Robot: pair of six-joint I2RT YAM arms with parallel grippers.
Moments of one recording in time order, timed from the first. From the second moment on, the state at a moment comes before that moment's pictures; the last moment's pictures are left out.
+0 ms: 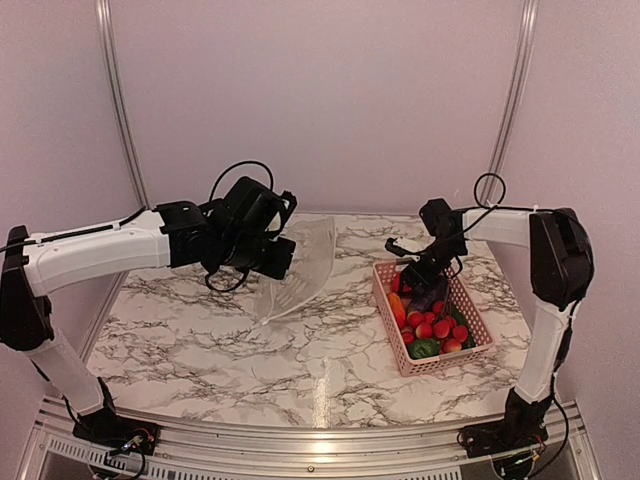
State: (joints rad) left arm -0.95 1.63 1.43 -0.57 -0.29 -0.35; right arm 0.30 1.94 1.40 -0.72 -0.25 -0.51
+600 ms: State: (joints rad) left arm -0.88 1.72 1.50 -0.51 -0.24 -0.47; right arm 0.29 1.69 1.41 -0.84 -0.30 -0.52
